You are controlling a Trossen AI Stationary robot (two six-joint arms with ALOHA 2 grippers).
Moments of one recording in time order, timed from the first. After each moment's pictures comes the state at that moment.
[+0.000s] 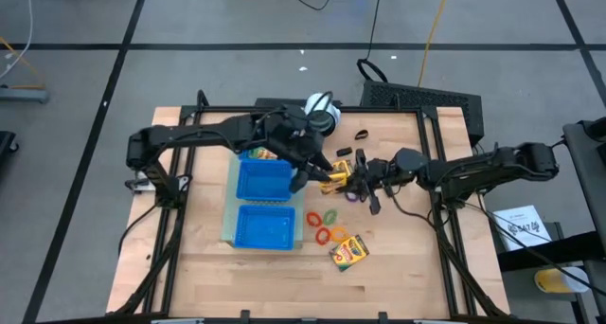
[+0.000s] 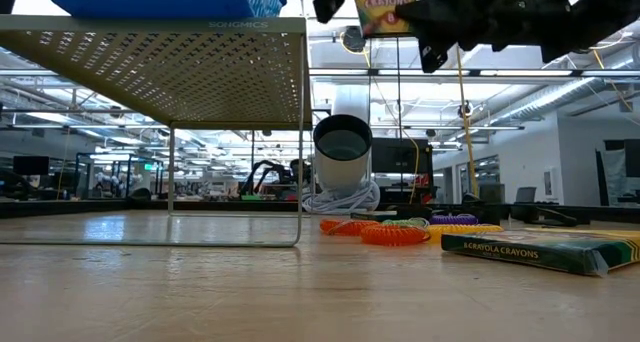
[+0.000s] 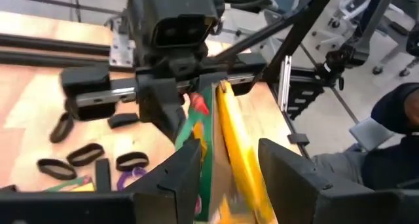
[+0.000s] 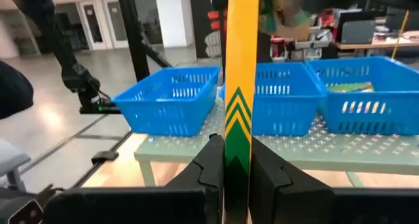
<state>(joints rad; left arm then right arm) 0.13 1.72 1.64 -0.42 0.49 -0.06 -0.05 1.15 0.46 0.68 -0.27 0.09</state>
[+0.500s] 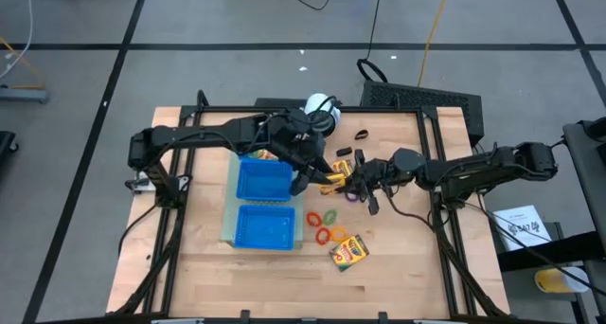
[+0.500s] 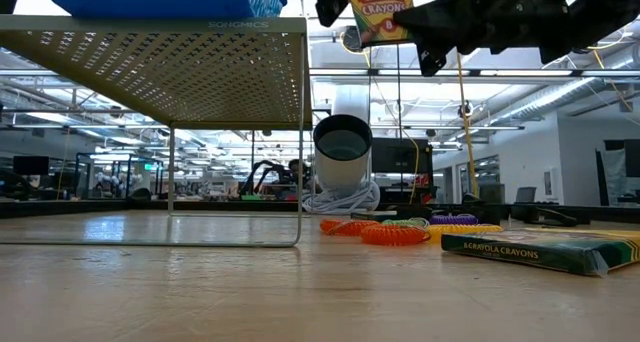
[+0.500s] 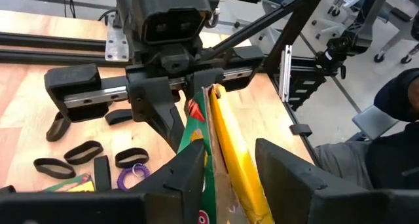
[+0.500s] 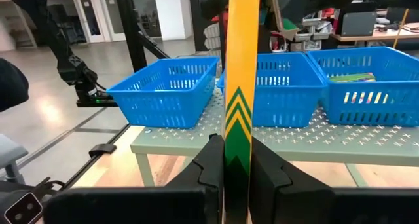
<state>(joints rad) 0.13 1.73 1.64 -0.44 0.49 -0.02 -0.05 1.15 0.47 0.66 -0.27 0.08</state>
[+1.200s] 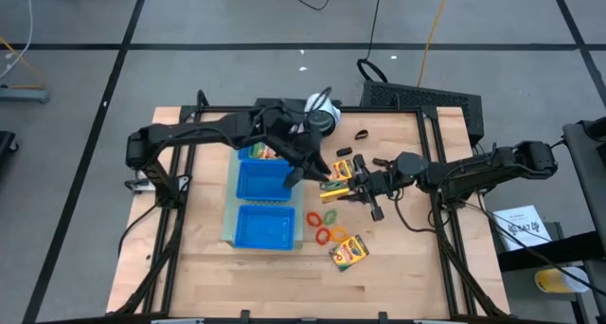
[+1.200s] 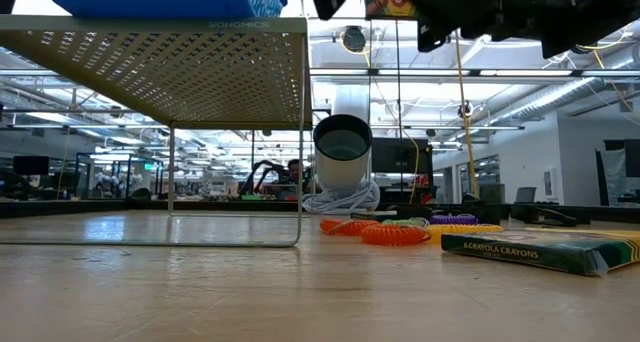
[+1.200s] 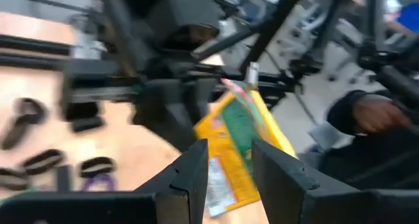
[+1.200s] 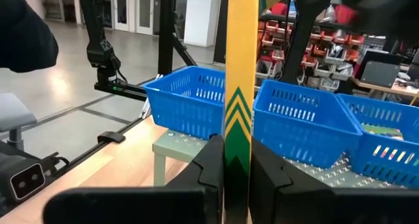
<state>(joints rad) 0.17 1.71 1.64 -0.40 0.66 -0.12 0.00 1.15 0.47 0.71 -0.32 -0.12</state>
